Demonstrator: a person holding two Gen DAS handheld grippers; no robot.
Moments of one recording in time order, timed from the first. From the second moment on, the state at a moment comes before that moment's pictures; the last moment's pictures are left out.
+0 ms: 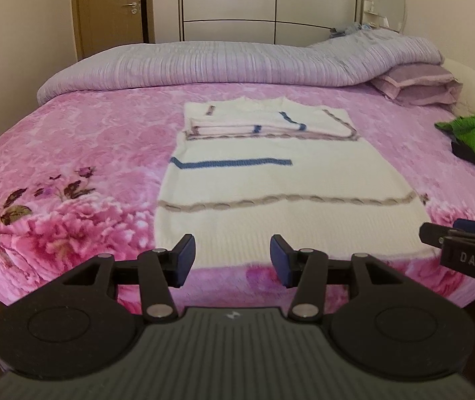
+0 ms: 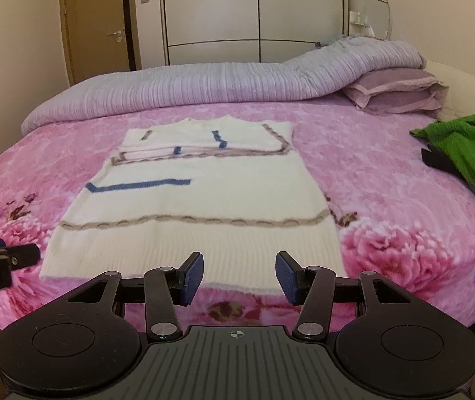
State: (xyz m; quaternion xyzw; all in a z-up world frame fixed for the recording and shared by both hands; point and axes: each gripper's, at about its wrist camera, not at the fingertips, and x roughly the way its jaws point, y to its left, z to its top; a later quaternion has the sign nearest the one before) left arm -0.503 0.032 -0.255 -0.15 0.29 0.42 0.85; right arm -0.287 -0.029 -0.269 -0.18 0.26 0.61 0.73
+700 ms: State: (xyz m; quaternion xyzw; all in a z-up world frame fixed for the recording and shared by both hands) left arm -0.553 0.232 -0.365 -0.40 0.27 0.33 0.81; right arm -0.055 0.040 -0.356 0.03 0.51 0.60 0.62
